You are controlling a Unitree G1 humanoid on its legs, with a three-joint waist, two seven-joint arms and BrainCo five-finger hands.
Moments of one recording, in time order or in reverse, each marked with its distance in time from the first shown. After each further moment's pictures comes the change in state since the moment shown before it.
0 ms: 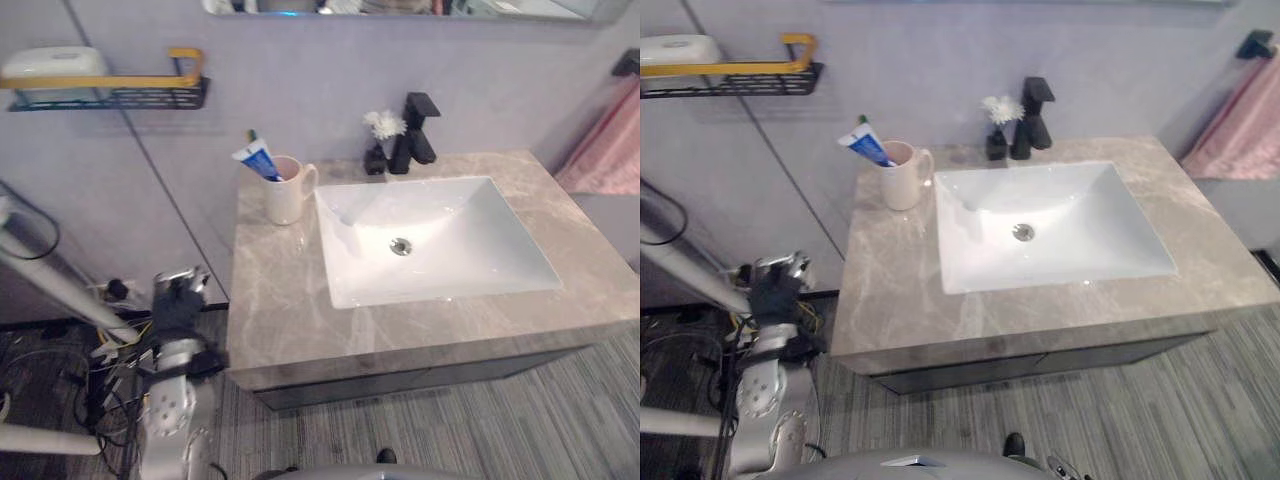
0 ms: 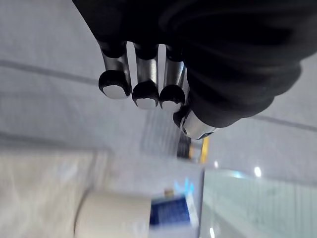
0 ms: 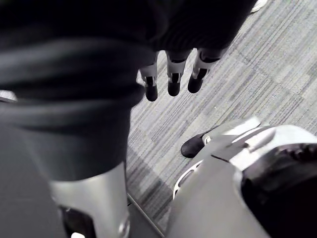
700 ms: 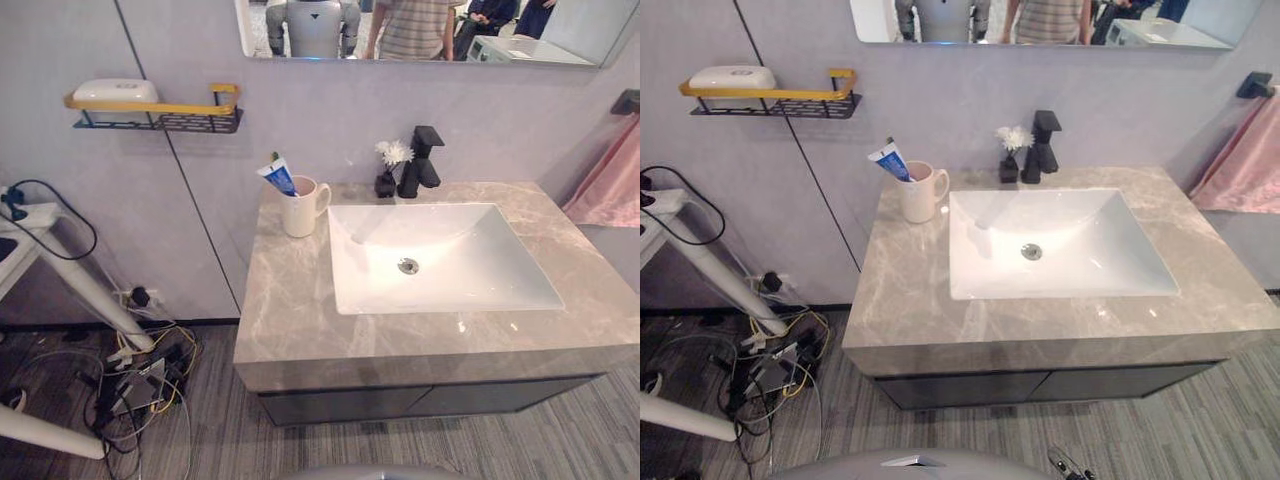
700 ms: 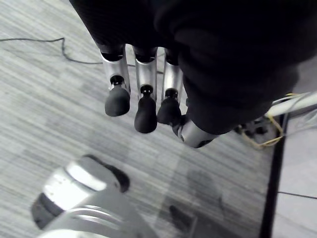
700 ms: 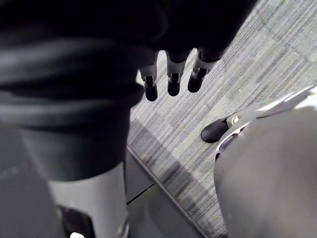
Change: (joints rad) left arm -0.057 0.021 0.208 1.463 0.238 0.185 -0.022; right arm -0.035 -0.005 0.015 0.006 0.021 -0.004 -0.011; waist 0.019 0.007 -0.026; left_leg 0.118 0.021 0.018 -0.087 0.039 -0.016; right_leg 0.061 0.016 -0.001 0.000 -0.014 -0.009
